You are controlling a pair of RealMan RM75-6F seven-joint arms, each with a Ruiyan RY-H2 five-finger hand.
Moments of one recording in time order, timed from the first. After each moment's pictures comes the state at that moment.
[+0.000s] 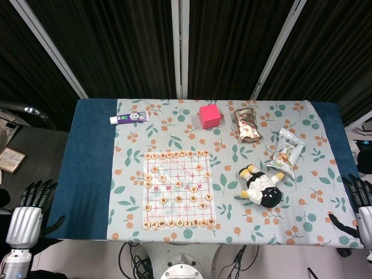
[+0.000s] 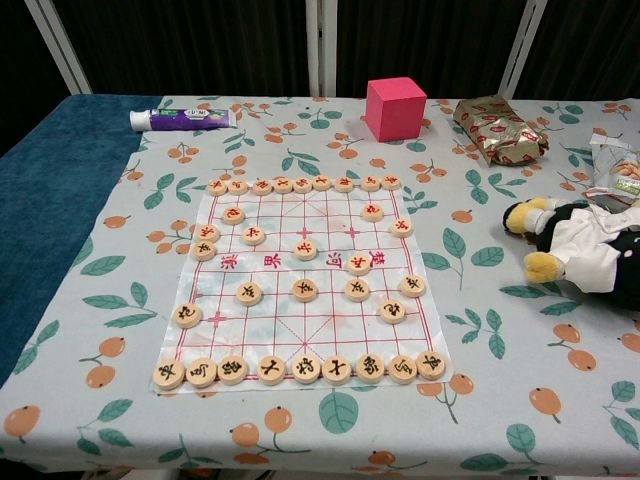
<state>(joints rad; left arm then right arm) 0.00 -1.29 0.02 -1.49 1.65 1.64 -0.02 -0.04 -1.17 0.01 -1.32 -1.60 1.63 0.33</state>
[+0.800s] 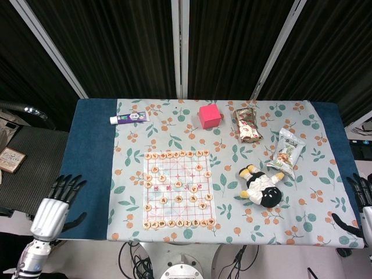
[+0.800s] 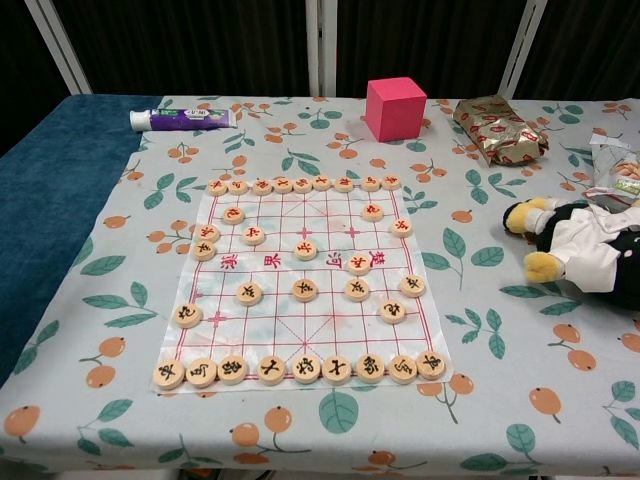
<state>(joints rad) -0.11 -1.28 0.02 -1.61 1.77 1.53 0.12 -0.04 -1.17 0.02 -1.31 -1.59 1.63 0.37</state>
